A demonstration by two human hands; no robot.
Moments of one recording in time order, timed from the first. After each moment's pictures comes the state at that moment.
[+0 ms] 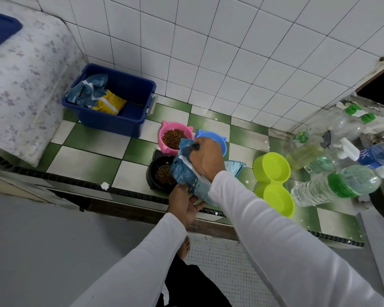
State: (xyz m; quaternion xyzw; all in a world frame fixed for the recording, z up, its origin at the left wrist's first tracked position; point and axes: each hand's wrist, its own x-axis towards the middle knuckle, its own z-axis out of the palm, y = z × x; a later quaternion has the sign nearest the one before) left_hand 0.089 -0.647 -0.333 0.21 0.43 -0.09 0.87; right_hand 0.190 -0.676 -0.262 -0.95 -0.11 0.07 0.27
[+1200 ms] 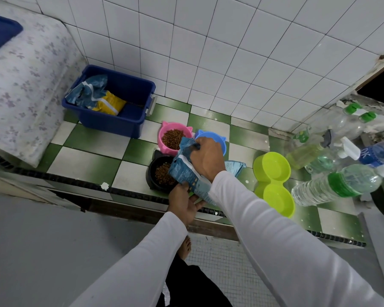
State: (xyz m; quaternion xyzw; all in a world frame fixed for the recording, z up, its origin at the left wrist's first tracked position) left_hand 0.092 -0.650 -0.336 0.21 0.44 -0.08 0.87; right_hand 0.190 -0.681 -0.259 -0.95 -0.10 0.08 0.28
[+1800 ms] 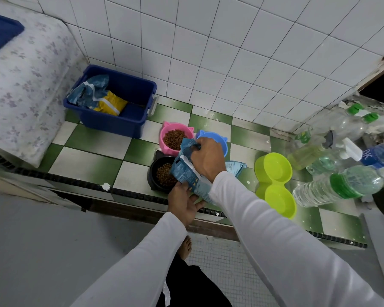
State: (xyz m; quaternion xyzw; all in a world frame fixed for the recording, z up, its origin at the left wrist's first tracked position) left_hand 0.091 -0.645 -0.339 0.20 0.42 -0.08 0.88; right_hand 0.193 -0.677 -0.265 -0.95 -0.10 0.07 0.27
